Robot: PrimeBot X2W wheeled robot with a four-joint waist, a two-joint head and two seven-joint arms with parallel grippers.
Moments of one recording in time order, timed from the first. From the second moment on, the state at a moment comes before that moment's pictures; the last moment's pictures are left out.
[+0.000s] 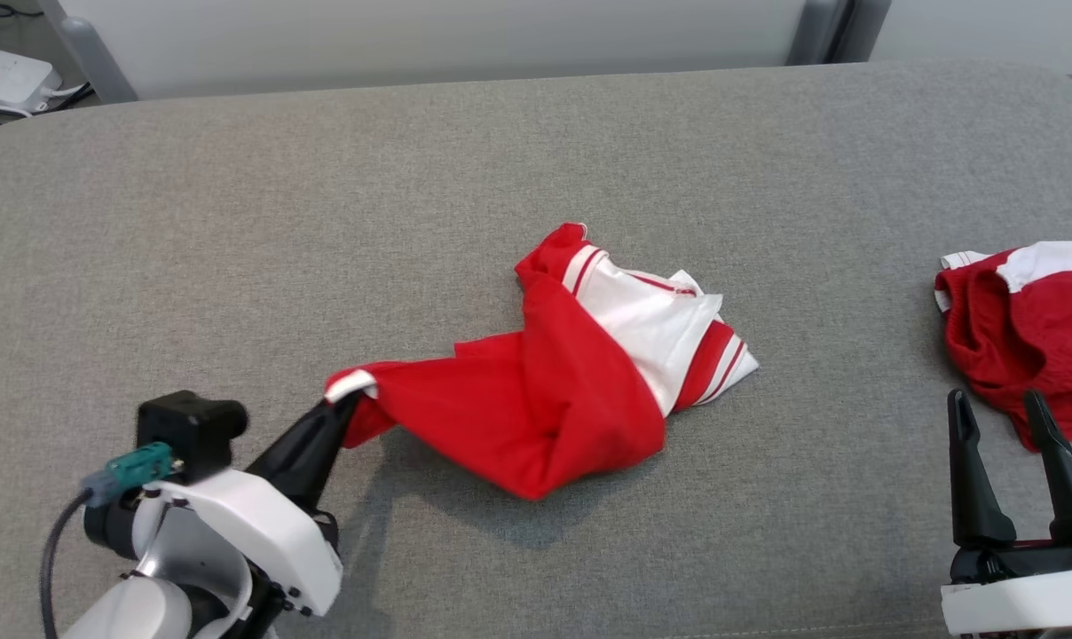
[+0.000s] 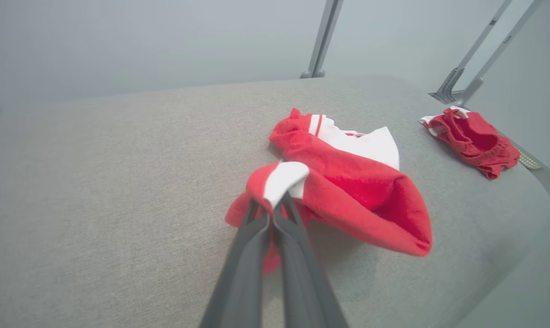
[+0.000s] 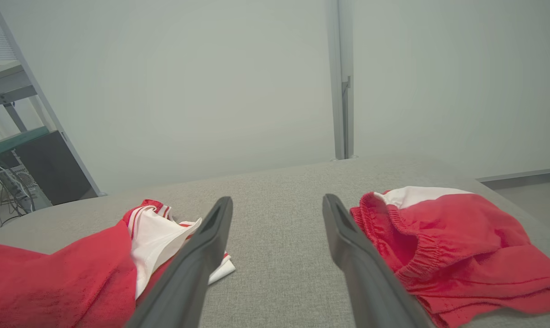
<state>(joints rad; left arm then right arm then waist) -0.20 0.56 -0.55 -0.25 -0.76 0.23 0.19 0.07 -0.10 -0.06 -0.08 0.33 0.13 -0.19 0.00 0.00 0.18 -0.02</state>
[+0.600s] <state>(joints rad) -0.25 0.38 -0.46 0.33 -0.88 0.17 0.00 0.06 -0.11 -0.06 -0.07 0.34 0.13 -0.19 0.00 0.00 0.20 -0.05</state>
